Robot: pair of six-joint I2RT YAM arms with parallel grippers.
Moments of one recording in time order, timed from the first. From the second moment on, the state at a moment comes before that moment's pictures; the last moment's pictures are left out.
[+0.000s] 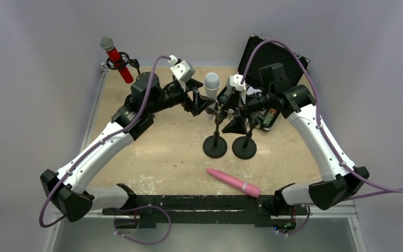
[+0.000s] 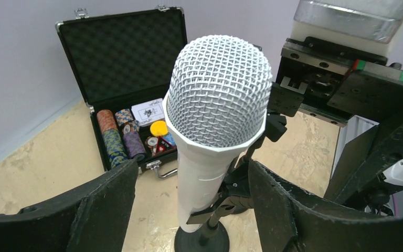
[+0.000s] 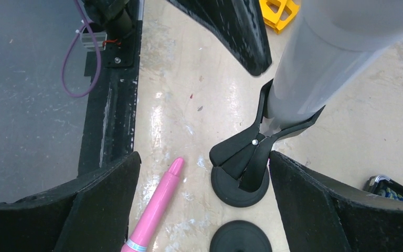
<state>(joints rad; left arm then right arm) -0.65 1.26 1.30 -0.10 0.42 -0.08 0.42 1.37 1.57 -1.02 -0.98 -0.65</state>
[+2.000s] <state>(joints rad) -0.83 1.54 0.56 1.04 0.17 -0.10 0.01 0.93 1.03 -0.43 -1.28 -0.36</state>
